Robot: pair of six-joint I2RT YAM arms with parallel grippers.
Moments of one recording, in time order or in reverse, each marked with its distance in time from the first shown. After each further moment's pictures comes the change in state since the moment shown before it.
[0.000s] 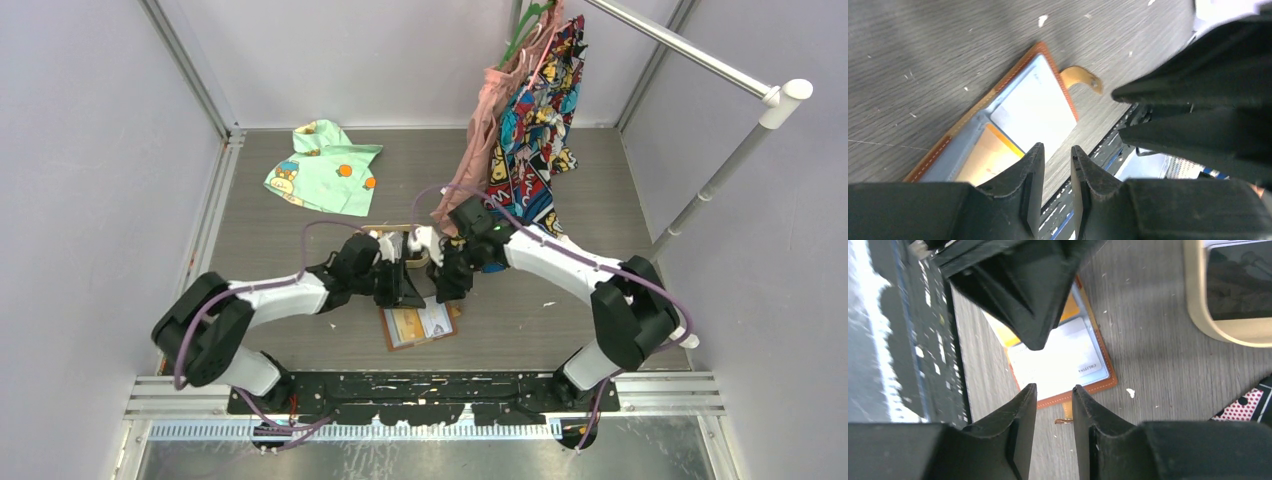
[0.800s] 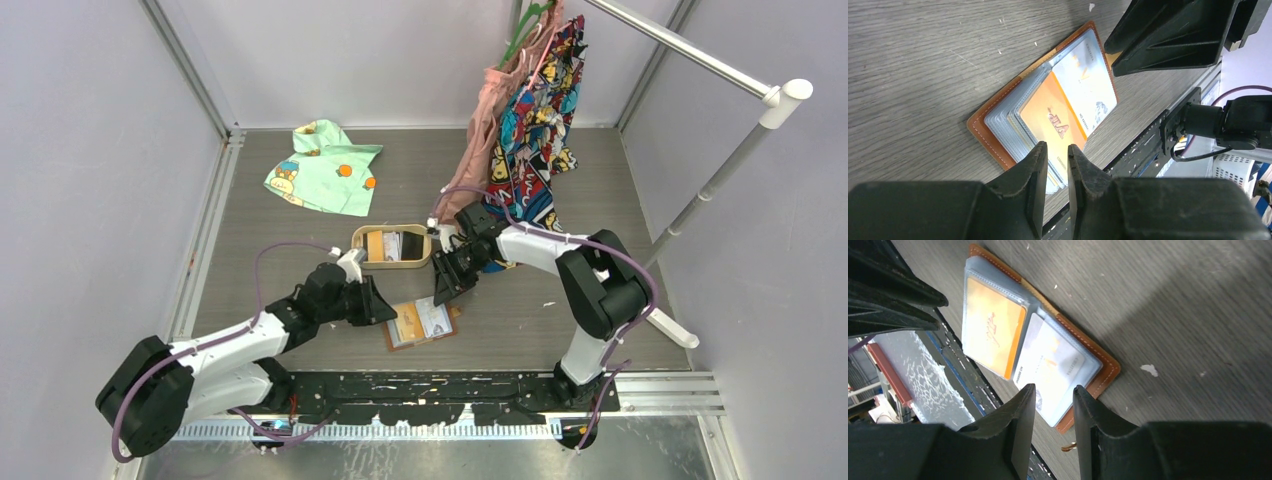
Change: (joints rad) left arm 0.000 -0.455 -0.288 -0.030 -0.227 0.044; right arm -0.142 0.166 -0.071 0.188 -0.092 0.705
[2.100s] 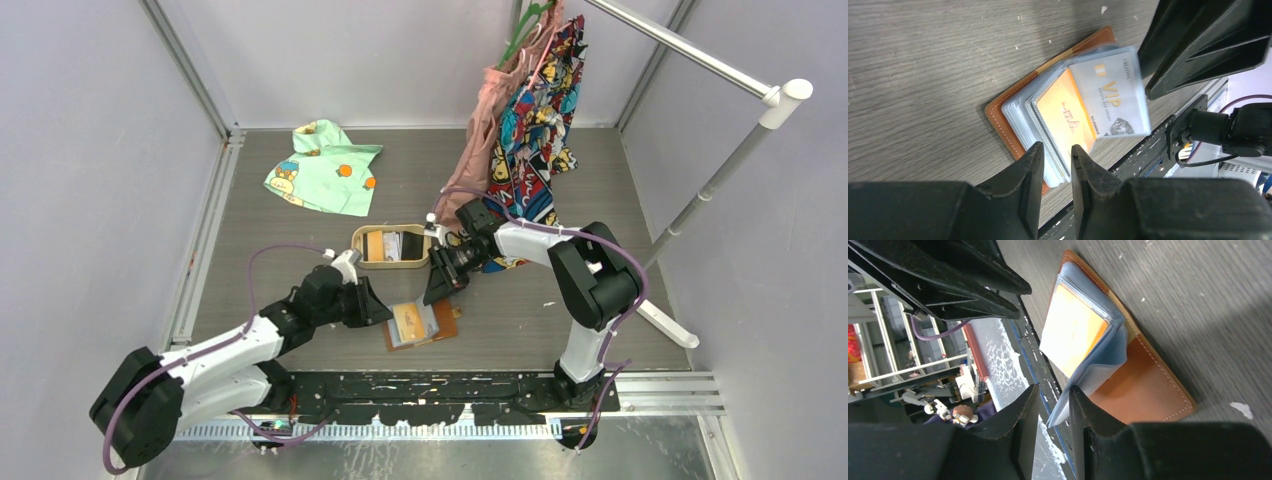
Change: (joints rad) left arm 0.000 -0.038 -0.014 -0.063 -0.040 -0.011; right arm -0.028 0.072 0.035 0.023 -0.305 0.082
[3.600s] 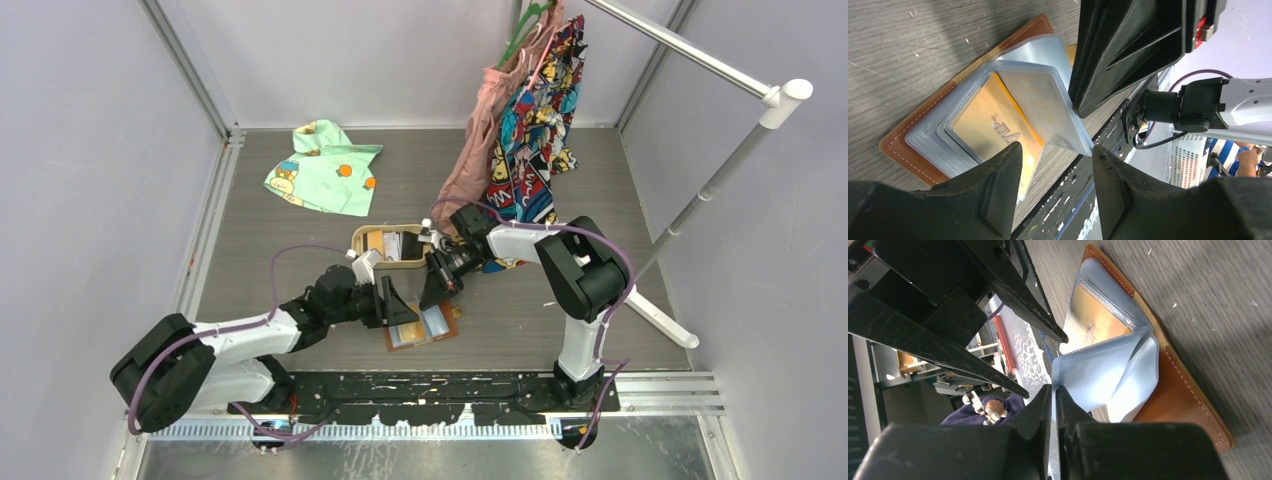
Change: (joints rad) left arm -0.065 0.166 -0.004 0.317 0.126 -0.113; right arm 0.023 0.074 0.000 0.066 -0.135 0.092
